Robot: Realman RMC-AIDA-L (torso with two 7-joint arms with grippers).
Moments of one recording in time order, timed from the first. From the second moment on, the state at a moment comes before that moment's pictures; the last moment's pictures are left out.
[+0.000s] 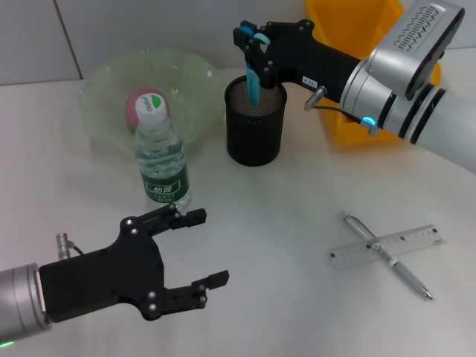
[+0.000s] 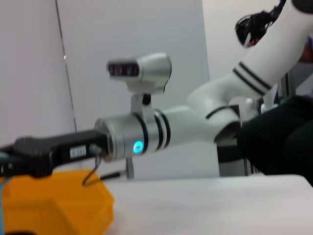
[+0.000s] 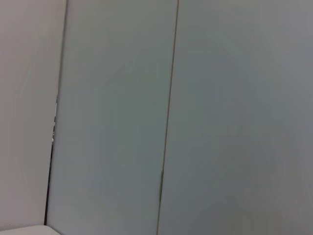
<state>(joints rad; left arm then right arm) -0.20 -2.06 1.41 0.78 1.33 1.51 -0.88 0.85 2.09 -0.54 -0.15 -1.52 -1.14 0.63</state>
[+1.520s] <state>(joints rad) -0.21 -2.06 1.38 0.79 1.43 1.46 -0.95 0.57 2.04 -0.89 -0.96 -1.75 -1.33 1.63</state>
